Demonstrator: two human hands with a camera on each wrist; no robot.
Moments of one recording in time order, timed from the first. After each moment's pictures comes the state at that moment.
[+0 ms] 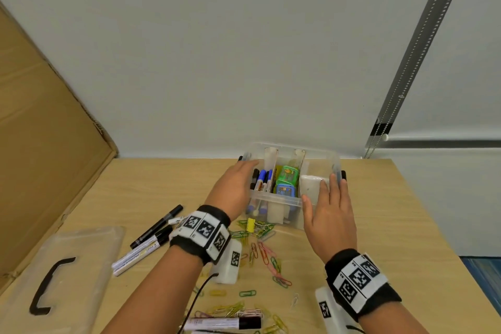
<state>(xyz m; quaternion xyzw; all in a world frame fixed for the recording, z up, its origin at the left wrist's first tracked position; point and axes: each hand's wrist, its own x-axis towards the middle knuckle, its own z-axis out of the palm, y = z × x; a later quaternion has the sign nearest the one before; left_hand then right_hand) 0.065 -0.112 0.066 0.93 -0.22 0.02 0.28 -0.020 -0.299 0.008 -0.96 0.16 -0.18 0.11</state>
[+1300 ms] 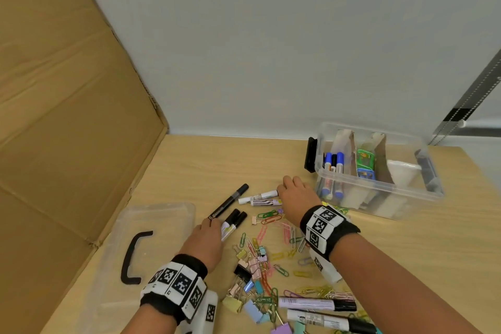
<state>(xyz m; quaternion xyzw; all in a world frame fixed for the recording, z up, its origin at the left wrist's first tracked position) 0.024 0.115 -0.033 0.97 -0.09 -0.19 0.10 0.067 -0.113 -0.012 -0.99 -0.10 0.08 -0.03</state>
